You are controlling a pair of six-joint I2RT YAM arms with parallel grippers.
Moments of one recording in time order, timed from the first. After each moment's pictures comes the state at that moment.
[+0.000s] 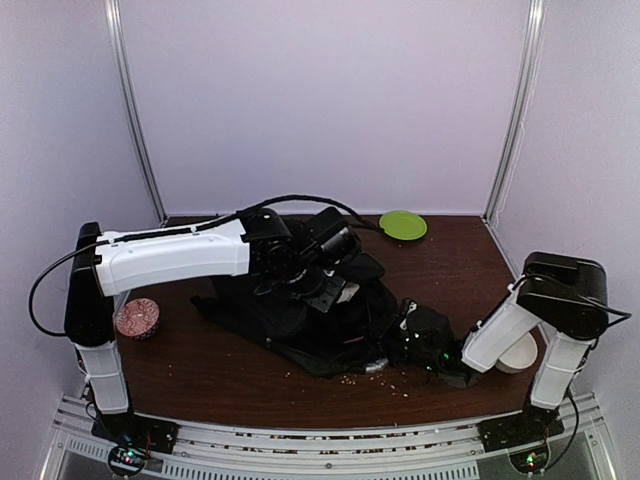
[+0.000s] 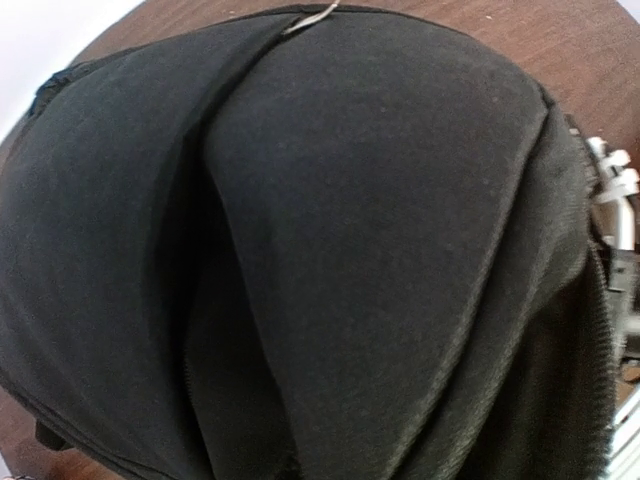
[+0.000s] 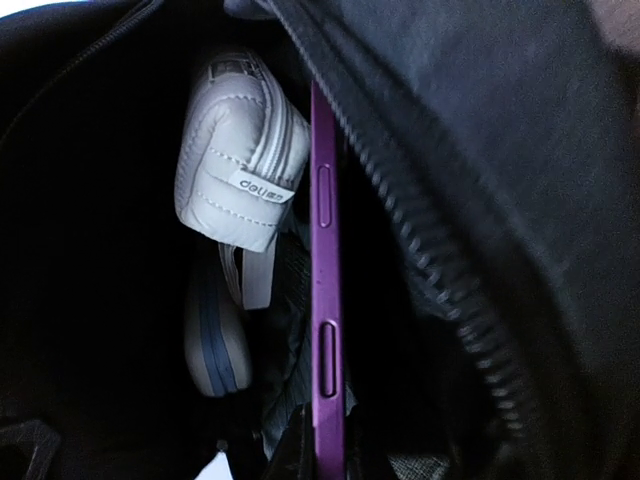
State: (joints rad) left arm -1.13 1.91 1.73 -0.89 -0.32 -0.42; right arm 0.96 1.79 0.44 0.99 0.18 1.51
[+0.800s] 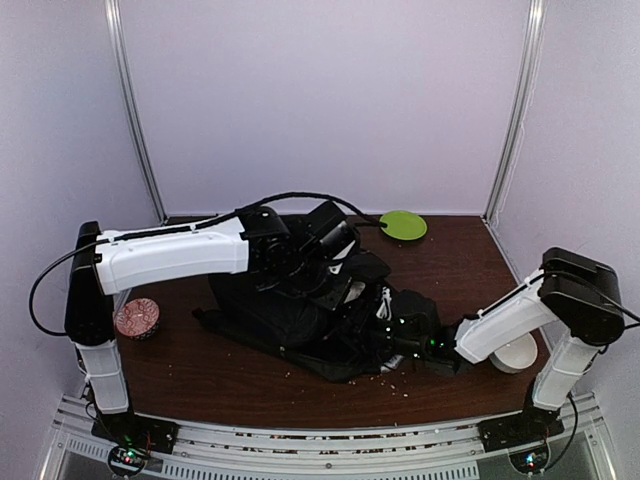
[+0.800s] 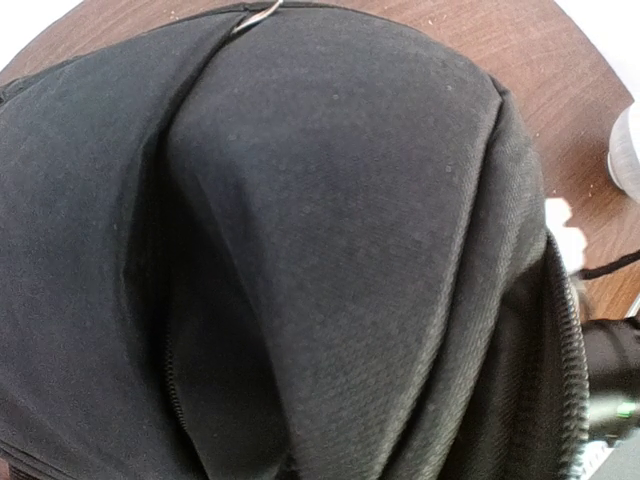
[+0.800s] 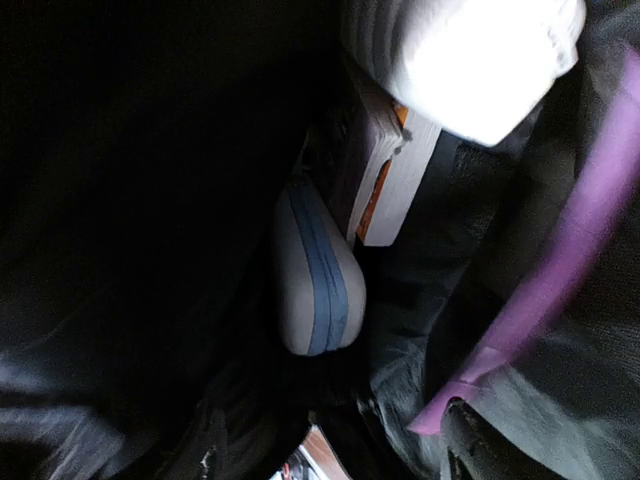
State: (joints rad) left arm -1.11 1.91 1.73 -0.83 -0.16 -0.45; right arm 1.02 1.72 0.60 0.82 0.04 1.40
